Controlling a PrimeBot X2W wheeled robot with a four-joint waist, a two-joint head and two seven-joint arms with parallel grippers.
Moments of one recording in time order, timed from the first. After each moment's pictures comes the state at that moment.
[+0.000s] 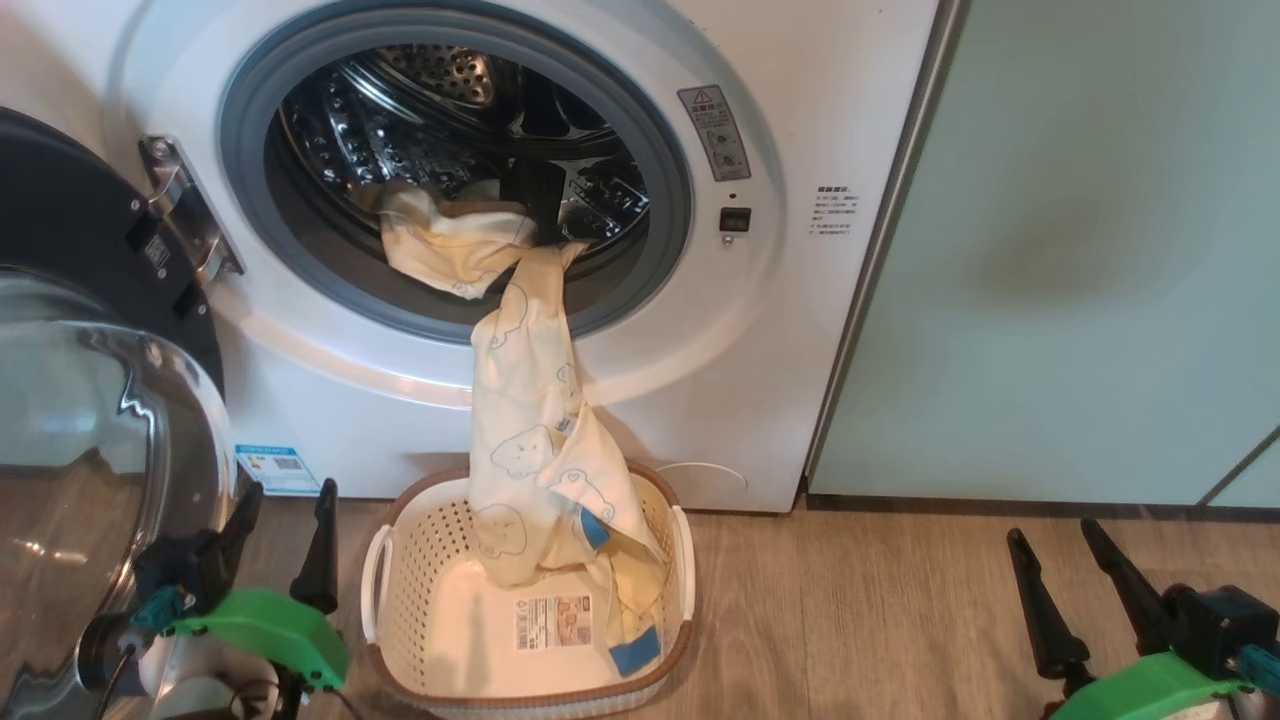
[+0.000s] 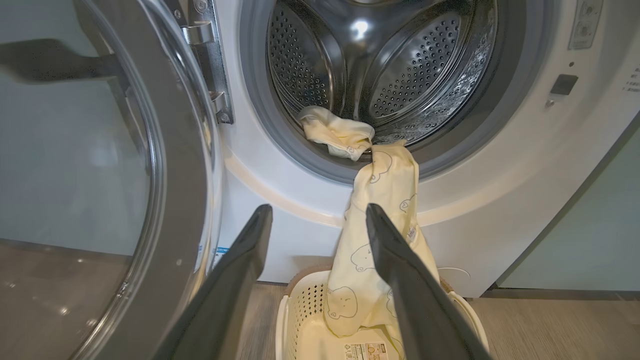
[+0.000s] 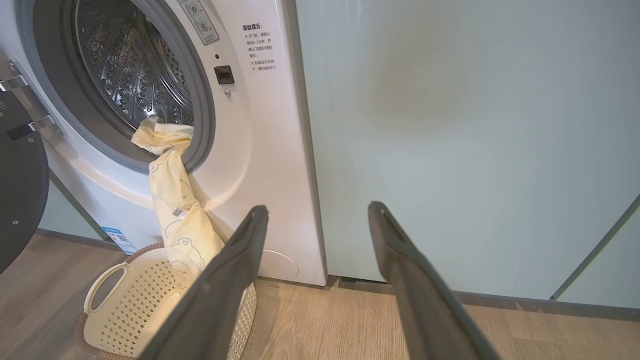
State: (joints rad) left arm -0.06 0.15 0.12 0.38 -0.21 -0.12 -0.25; right arm 0.00 -0.12 0.11 0.30 0.19 0.13 -0.25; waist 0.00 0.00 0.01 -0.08
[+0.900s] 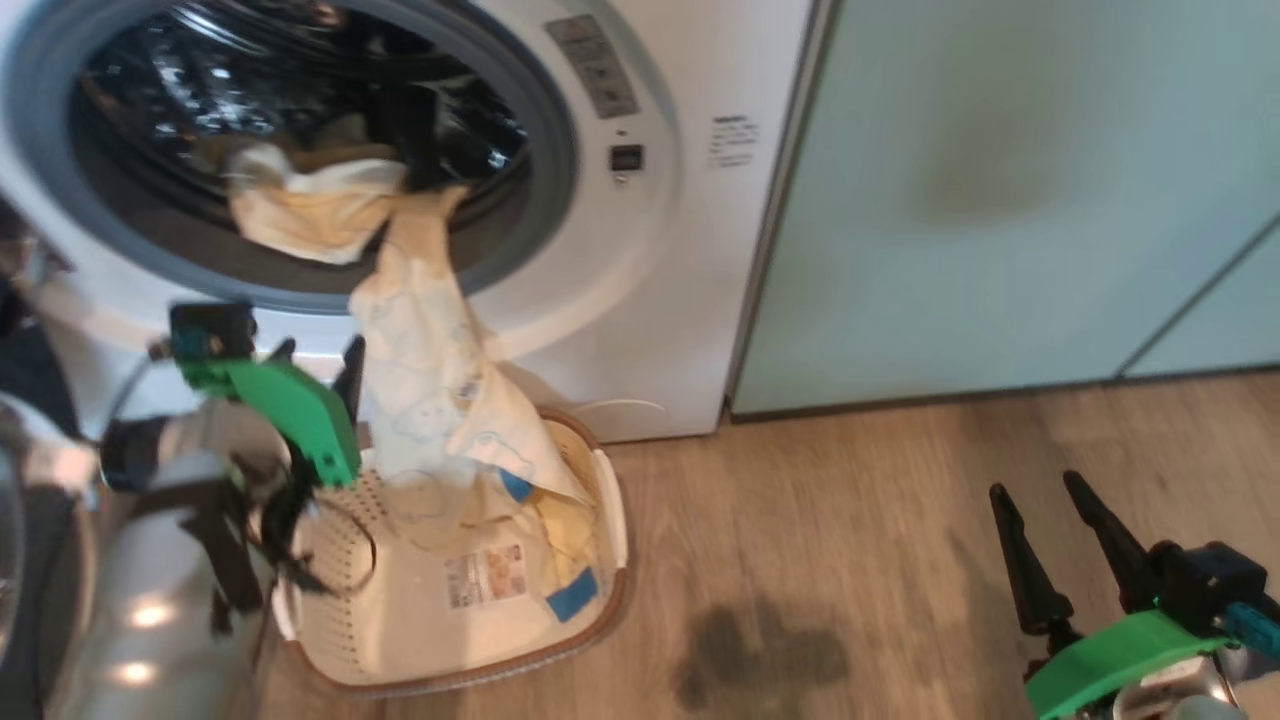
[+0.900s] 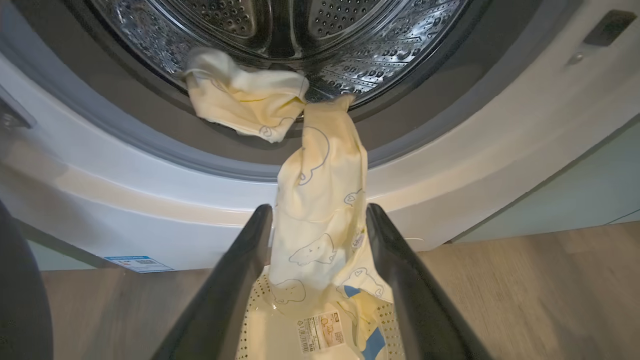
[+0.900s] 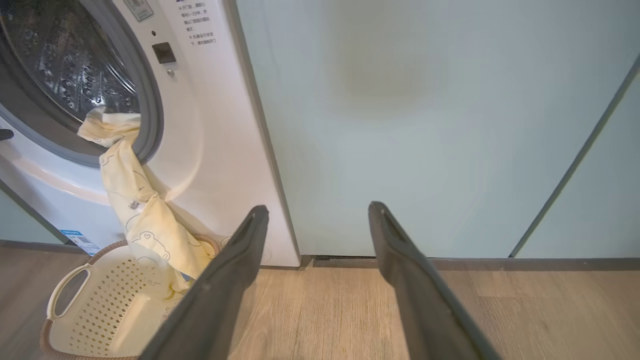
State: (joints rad) left arm -0.52 0.23 -0.04 0.67 -0.35 -0.13 0.09; right arm -0.07 -0.11 0.13 0.29 0.19 0.13 -0.25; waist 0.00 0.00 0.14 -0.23
